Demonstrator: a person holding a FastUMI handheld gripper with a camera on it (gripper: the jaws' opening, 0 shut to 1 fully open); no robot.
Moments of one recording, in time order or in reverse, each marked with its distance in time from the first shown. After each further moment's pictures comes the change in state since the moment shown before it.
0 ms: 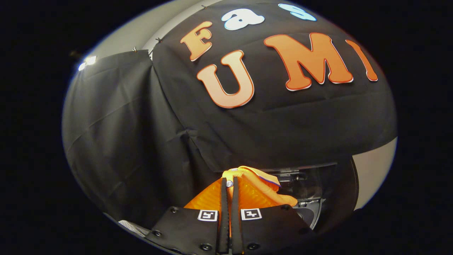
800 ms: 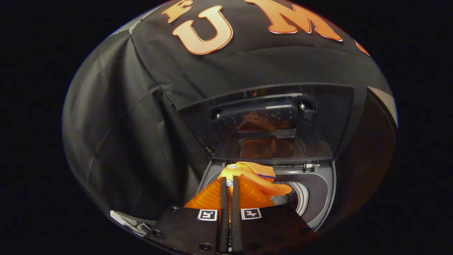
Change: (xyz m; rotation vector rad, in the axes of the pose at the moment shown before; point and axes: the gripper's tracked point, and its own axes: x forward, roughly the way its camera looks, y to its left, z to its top) arm 0.071 -0.061 -0.167 0.055 0.290 -0.114
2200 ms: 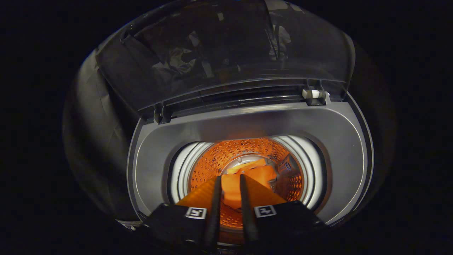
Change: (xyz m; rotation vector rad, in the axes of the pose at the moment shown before) arm 0.106 -0.081 -0.129 0.128 0.234 -0.257
